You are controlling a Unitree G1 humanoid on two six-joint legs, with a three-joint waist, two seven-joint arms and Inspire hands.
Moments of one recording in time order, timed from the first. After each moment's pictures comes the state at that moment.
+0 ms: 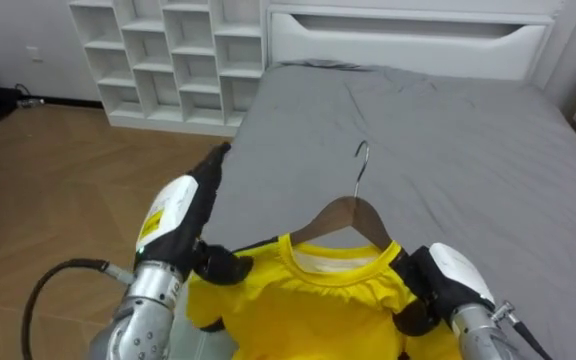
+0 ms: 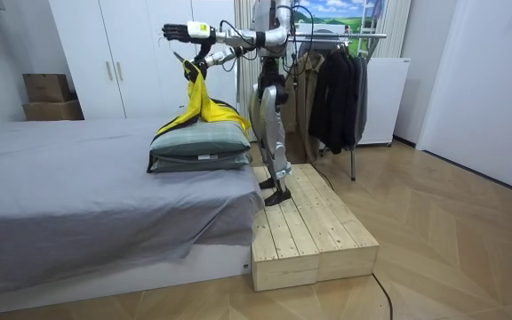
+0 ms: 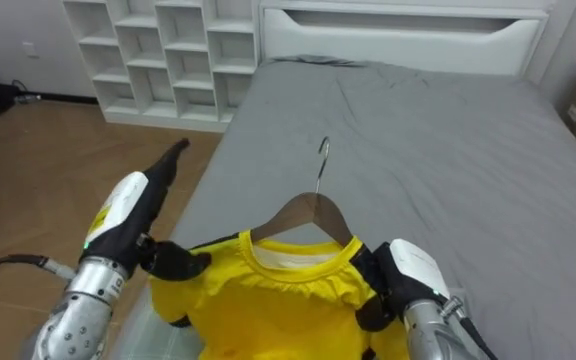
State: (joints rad) left arm -0.14 0.28 -0.16 -0.06 0.55 0.05 0.14; right arm -0.24 -0.32 0.16 0.57 -0.64 0.06 -0.10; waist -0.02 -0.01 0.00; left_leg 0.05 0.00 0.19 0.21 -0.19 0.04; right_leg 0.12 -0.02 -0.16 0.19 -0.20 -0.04
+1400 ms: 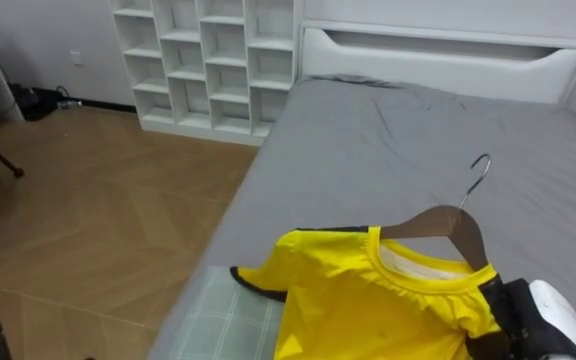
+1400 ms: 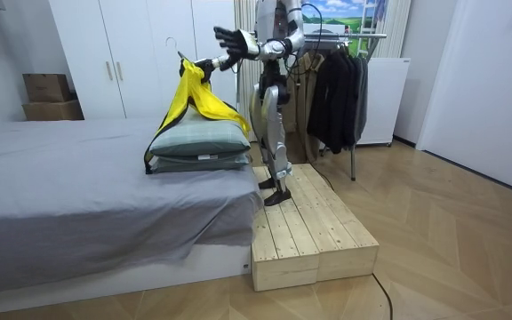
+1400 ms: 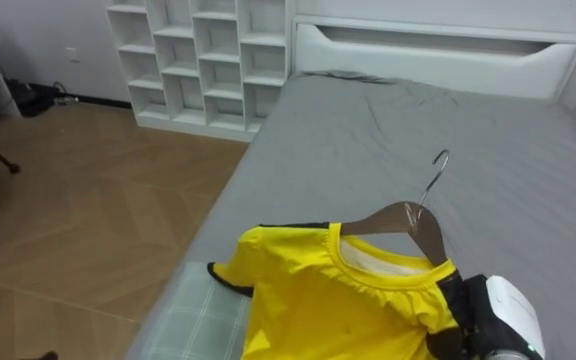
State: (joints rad) left arm 0.16 0.24 0.19 0.58 0.11 -0.09 0.53; right arm -0.03 -0.34 -0.07 0.50 -0.50 0.01 -0.18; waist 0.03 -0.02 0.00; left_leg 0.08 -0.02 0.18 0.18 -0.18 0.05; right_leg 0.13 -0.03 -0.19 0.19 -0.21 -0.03
